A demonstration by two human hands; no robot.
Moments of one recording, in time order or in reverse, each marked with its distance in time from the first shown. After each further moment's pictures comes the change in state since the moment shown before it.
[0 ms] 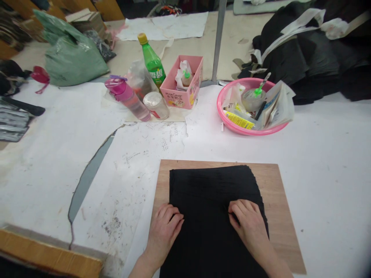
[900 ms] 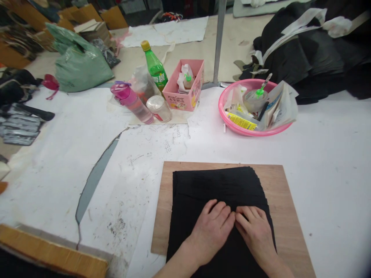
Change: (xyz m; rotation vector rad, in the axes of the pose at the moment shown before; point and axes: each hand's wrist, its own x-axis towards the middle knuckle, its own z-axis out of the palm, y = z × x) left_hand 0.073 0.090 0.037 0.099 -0.017 0.384; right_hand -0.016 0.006 0.010 -0.009 0.128 -0.046
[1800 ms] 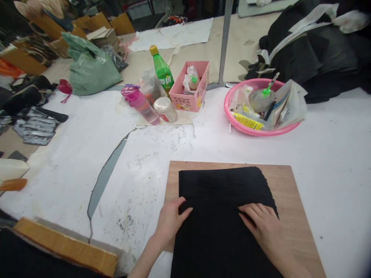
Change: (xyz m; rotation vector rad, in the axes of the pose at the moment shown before) left_hand -0.064 -0.081 -0.054 -0.320 -0.243 -0.922; right_hand 0.007 0.013 -0.003 -0.054 -0.063 -0.003
